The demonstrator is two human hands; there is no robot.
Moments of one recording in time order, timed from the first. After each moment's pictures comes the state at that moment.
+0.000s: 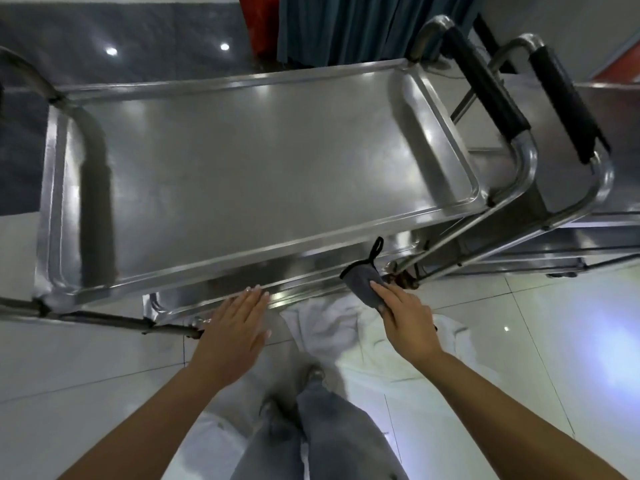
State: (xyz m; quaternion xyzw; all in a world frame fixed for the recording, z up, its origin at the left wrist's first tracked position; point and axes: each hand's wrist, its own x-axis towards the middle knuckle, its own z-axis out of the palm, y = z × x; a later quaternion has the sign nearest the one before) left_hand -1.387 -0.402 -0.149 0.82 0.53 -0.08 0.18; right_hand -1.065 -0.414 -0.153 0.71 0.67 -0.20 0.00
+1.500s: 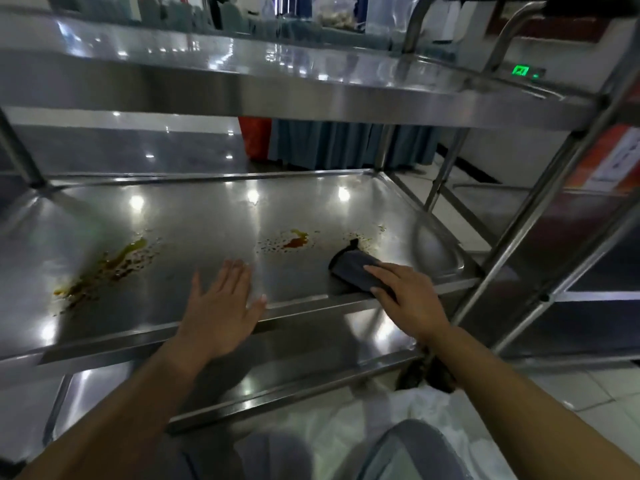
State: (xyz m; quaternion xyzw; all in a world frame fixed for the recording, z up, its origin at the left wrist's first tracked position) left_hand -1.314 -0.252 -0.522 0.78 0.62 0.06 -0.02; right_hand -0.985 -0.269 -0.489 0.61 0.77 0.02 -0.19
